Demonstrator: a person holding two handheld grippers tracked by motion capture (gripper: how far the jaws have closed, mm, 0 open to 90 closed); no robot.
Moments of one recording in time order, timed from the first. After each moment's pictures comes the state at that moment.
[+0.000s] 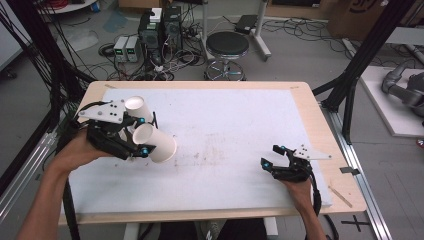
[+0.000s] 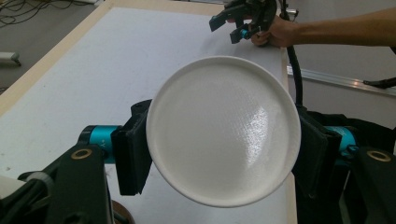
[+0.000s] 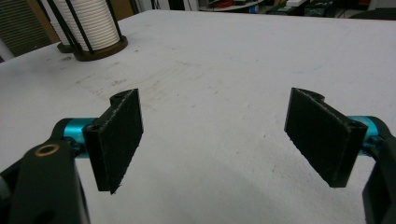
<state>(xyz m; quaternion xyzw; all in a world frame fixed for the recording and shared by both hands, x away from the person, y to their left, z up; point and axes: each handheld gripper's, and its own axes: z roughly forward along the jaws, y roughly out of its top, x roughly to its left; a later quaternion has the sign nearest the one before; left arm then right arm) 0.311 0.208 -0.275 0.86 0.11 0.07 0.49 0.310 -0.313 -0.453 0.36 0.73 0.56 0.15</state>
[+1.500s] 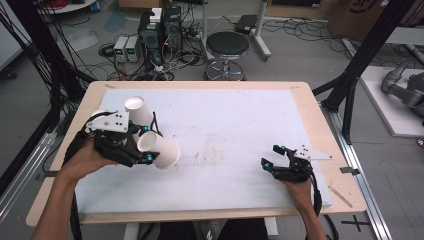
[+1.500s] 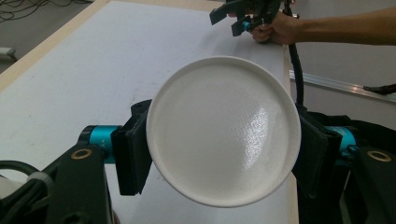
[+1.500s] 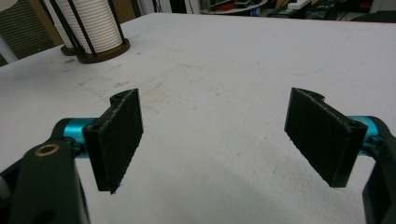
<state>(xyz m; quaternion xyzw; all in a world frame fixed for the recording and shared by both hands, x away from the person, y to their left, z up) 0.308 0.204 -0.299 0.86 0.12 0.07 0.49 0.310 -0.314 -0.454 0.36 0.73 0.56 0.15</state>
